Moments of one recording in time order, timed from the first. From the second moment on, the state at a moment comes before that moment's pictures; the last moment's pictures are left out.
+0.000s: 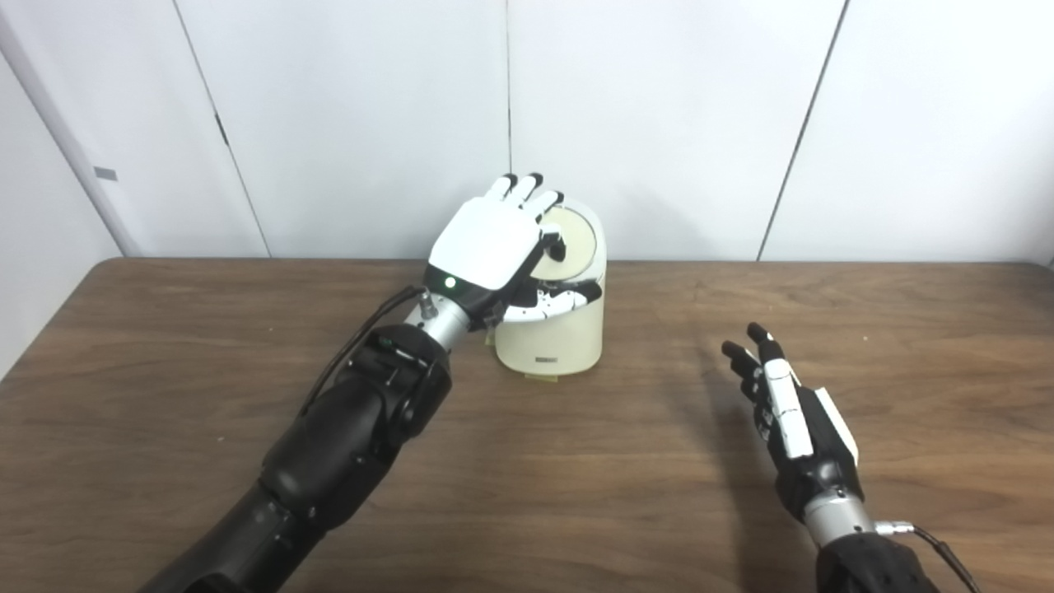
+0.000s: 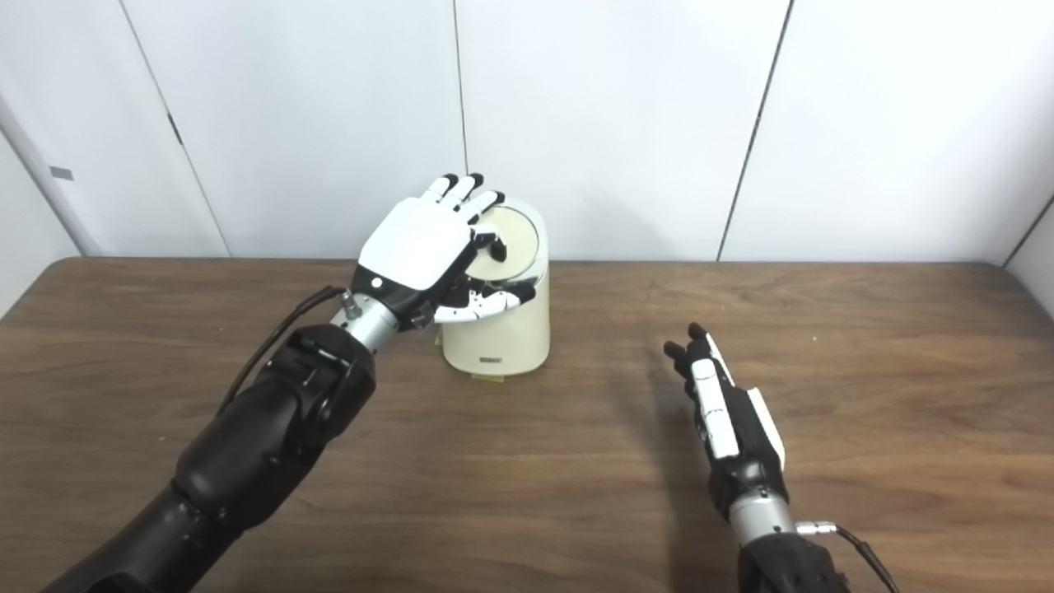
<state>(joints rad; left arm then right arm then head) -0.62 0.31 -0.49 0.05 1.05 0.09 -0.13 -0.04 -0.04 -0.03 -0.29 0.01 0.39 0.00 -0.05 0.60</state>
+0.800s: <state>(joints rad) -0.24 0.12 -0.02 -0.24 0.43 0.06 0.00 -0.04 -0.05 -0.03 -0.27 0.01 0.38 0.01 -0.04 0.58</state>
